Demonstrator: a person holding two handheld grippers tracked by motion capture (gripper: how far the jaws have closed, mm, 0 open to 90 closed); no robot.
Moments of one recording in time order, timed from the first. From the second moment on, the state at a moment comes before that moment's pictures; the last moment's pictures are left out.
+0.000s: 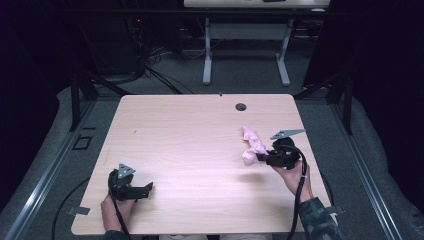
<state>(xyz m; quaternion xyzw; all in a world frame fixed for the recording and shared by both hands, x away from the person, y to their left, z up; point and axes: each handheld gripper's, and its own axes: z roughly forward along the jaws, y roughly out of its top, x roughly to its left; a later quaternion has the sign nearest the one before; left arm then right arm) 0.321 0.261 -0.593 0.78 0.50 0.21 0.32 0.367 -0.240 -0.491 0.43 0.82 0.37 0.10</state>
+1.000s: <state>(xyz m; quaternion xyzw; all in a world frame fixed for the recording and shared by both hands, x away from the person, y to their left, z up) 0.322 0.261 -0.593 0.78 0.50 0.21 0.32 0.282 -0.131 -0.547 0.28 0.90 0.32 -0.02</state>
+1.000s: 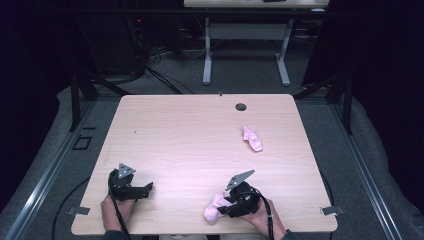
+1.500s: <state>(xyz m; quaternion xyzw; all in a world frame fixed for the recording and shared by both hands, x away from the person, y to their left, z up) 0.321 0.261 -0.593 0.78 0.50 0.21 0.32 0.290 -0.183 -0.520 0.34 0.87 0.37 0.05</state>
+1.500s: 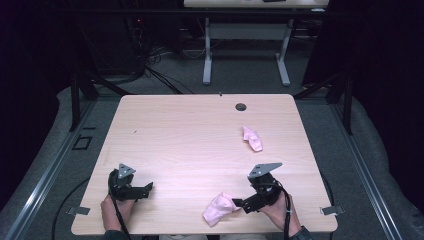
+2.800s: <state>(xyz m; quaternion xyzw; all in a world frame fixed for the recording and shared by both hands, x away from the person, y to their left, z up) 0.322 0.261 -0.593 0.78 0.50 0.21 0.33 0.496 -0.215 -0.557 0.51 0.80 0.28 0.16</state>
